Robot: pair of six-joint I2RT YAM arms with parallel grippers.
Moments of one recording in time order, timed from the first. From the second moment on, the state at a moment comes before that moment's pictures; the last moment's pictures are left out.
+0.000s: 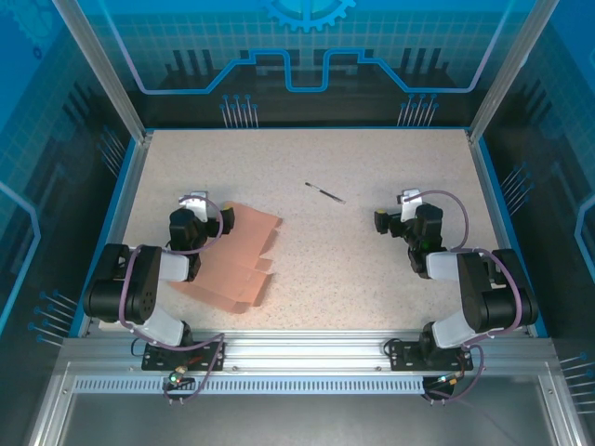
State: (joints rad) left arm 0.01 1.56 0.37 0.83 0.05 -0.09; right arm 0.06 1.51 0.42 0.66 -0.06 -0.07
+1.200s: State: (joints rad) left arm 0.01 0.99 0.50 0.10 0.25 -0.67; right arm 0.22 1.03 0.76 -0.22 -0.09 0.30
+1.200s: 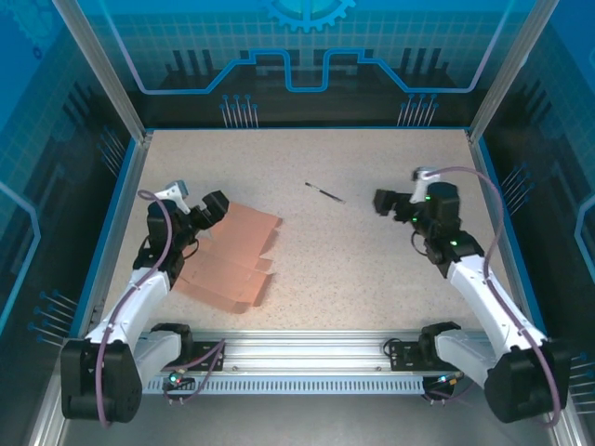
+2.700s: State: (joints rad) left arm -0.07 0.87 0.41 -0.22 0.24 -0.80; right arm 0.97 1.90 1.11 -0.20 -0.26 0.76
